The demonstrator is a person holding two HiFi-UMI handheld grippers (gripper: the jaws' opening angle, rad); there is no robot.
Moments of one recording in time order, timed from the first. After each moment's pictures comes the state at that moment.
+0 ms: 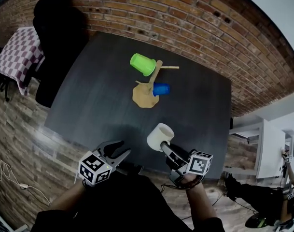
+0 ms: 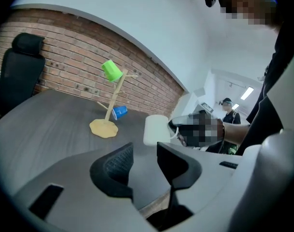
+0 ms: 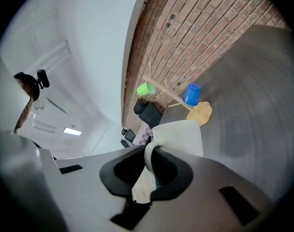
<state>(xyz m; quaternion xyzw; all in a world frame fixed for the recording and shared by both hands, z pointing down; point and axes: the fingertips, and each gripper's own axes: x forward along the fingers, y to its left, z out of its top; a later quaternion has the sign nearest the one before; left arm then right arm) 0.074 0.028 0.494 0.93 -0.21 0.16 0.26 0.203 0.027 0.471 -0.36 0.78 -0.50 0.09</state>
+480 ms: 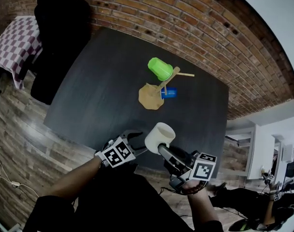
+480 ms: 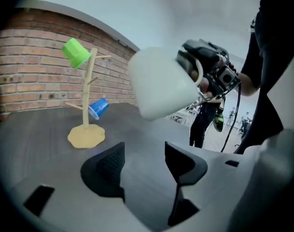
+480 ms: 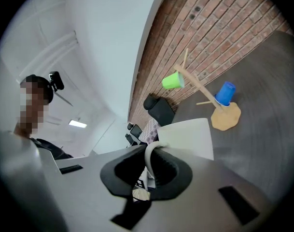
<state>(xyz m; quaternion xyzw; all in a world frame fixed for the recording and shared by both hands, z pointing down) 0.107 -0.003 0.554 0.96 -0.06 0.23 0.12 0.107 0.008 0.402 -0.33 0.81 -0.48 0.06</state>
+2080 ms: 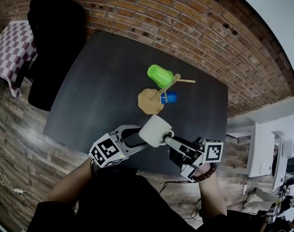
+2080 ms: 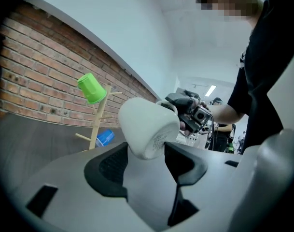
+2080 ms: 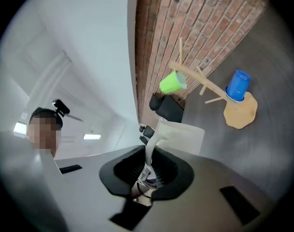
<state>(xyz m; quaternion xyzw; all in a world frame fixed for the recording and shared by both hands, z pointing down) 0.084 -0.061 0.462 0.99 -0.04 0.08 0.14 0.118 -0.058 0.385 -0.25 0.79 -0.55 0.12</state>
